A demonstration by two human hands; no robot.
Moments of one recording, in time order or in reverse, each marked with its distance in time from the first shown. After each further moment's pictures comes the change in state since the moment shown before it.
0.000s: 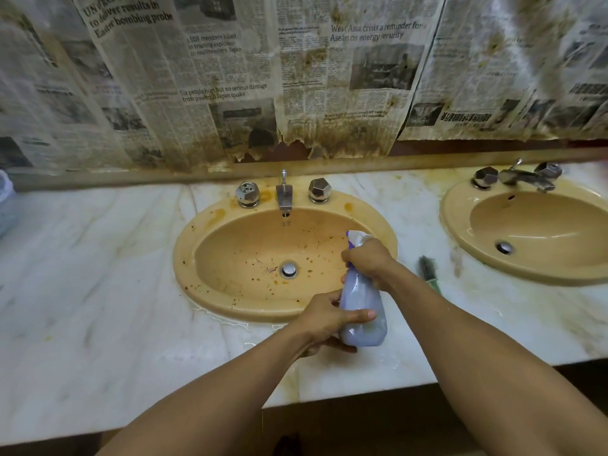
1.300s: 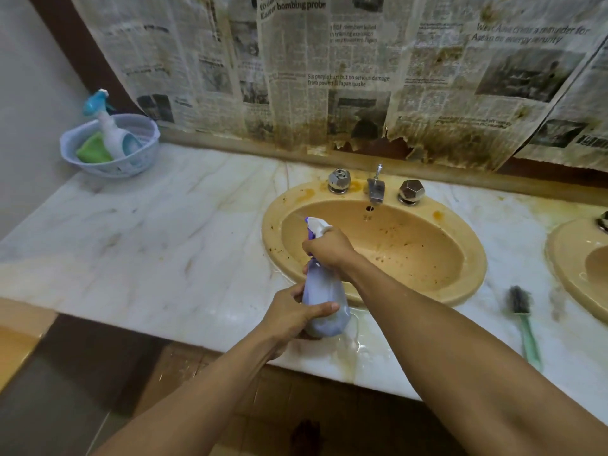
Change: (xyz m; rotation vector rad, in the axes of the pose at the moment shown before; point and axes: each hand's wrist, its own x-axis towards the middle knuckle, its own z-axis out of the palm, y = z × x) left_hand -0.106 -0.066 -0.118 -0.151 0.474 0.169; right_hand -0.051 -0.048 0.196 -0.259 -0.383 -0.299
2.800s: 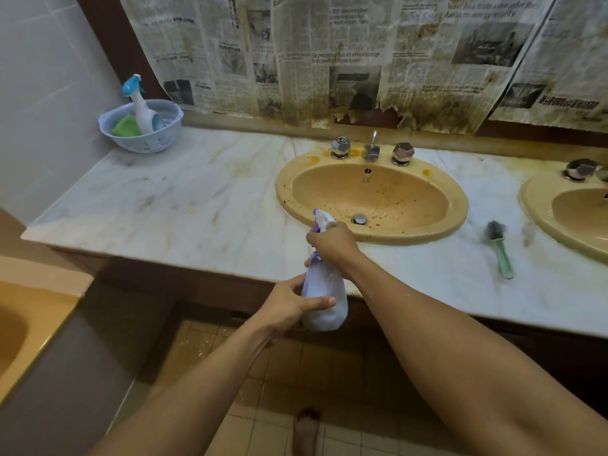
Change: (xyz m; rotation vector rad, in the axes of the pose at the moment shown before) left_hand -0.131 -0.081 -0.014 0.124 -0.053 0.050; right_hand -0.165 0.039 0.063 0.044 0.059 -0.148
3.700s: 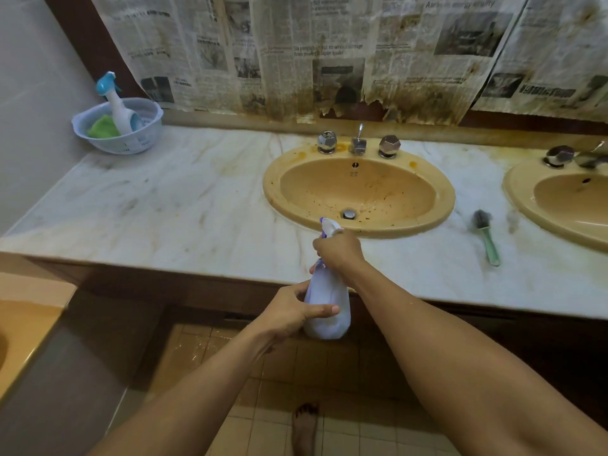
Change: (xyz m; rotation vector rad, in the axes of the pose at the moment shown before) left_hand 0.006 -0.011 0.008 0.043 -0.125 -0.046; right_hand -0.017 0.017 -0.011 -0.055 0.122 0.117
